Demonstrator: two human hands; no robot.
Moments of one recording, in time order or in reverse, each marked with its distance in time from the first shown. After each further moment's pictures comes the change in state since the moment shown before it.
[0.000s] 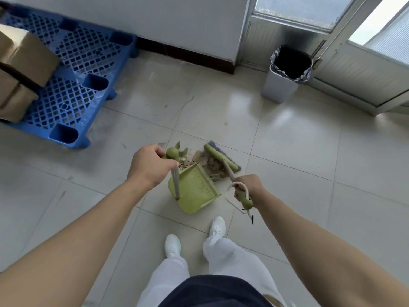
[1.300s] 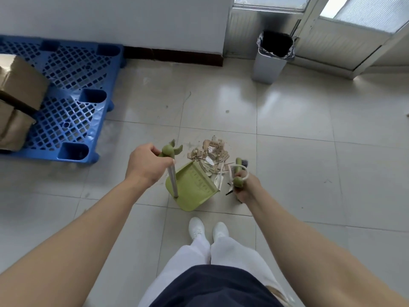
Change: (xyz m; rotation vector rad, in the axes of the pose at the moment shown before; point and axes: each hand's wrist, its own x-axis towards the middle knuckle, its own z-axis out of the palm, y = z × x) left_hand 0.020 -0.154 -0.136 0.049 -0.065 0.153; right_hand -0.076 0.053 0.214 0.990 0.203 0.070
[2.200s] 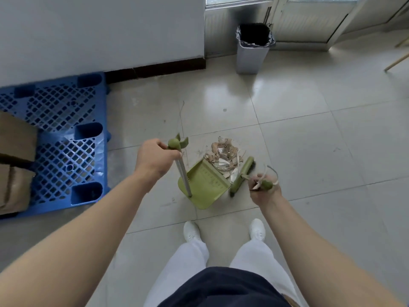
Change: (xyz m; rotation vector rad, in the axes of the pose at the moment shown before) left_hand 0.107 -0.015 -0.107 0.046 -0.191 0.150; right_hand -0.062 0.065 0.111 0.723 0.064 0.018
